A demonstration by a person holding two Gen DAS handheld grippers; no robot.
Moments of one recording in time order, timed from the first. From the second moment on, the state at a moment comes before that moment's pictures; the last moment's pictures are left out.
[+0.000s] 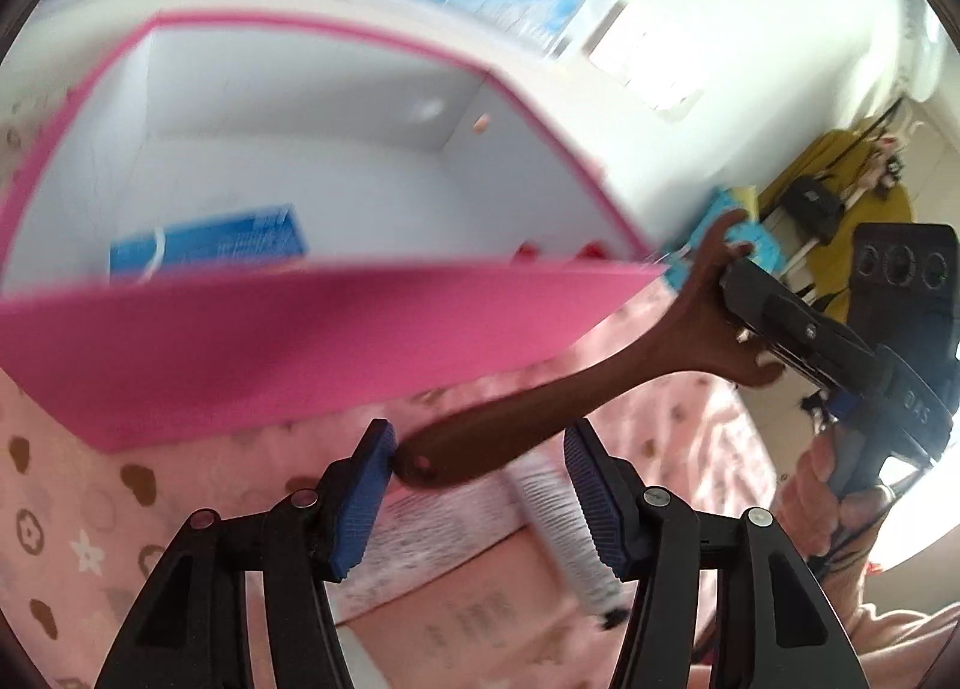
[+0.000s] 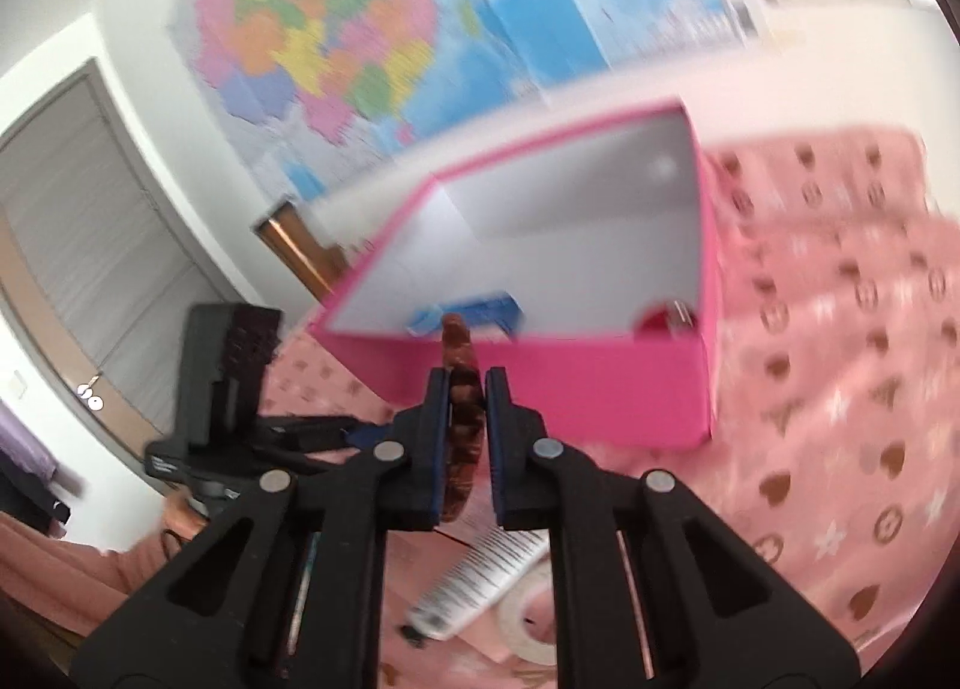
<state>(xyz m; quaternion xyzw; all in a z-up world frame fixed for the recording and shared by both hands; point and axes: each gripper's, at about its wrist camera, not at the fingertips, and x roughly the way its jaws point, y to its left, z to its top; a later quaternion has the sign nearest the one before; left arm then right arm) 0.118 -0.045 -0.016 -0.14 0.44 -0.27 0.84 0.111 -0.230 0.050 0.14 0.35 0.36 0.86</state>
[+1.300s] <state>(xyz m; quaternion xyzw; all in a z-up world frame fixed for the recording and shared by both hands) 0.131 -0.054 0.026 -0.06 0.37 -0.24 0.90 0.173 -0.260 0.062 0.07 0.35 0.24 0.90</state>
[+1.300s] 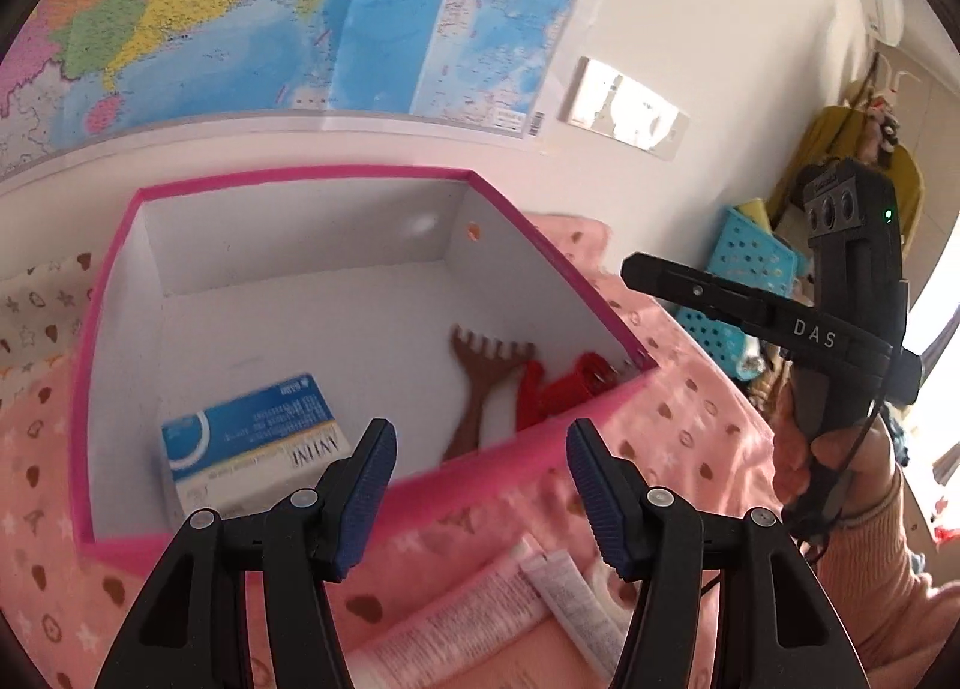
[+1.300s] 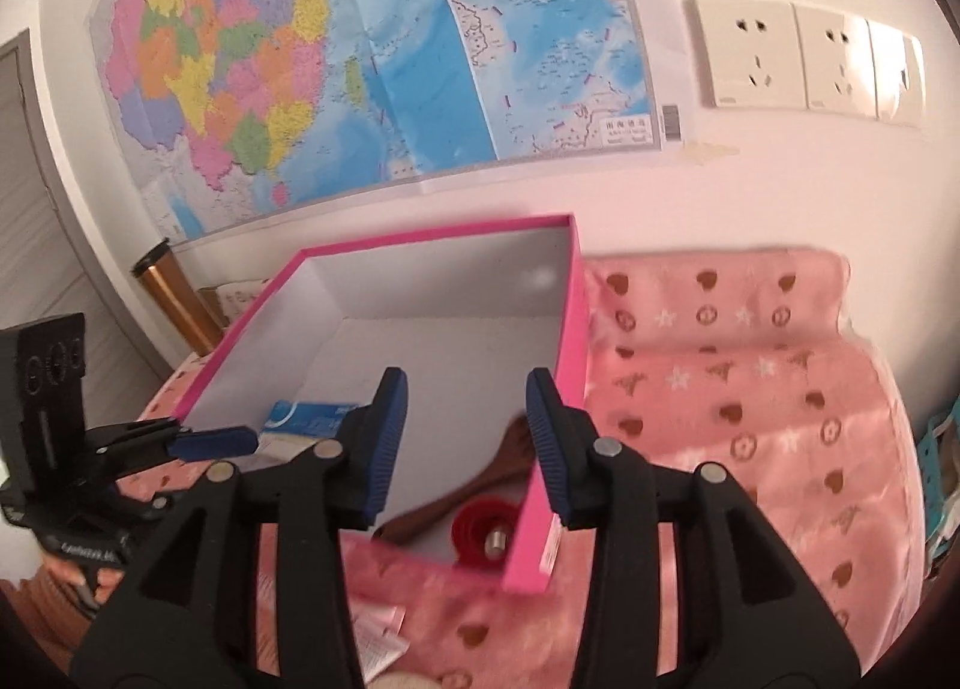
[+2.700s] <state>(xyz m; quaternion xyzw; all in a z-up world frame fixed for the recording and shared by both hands) 0.065 -0.074 -0.028 -0.06 0.42 -0.28 0.86 0.026 -0.218 -0.038 0.06 0.48 0.32 0.82</state>
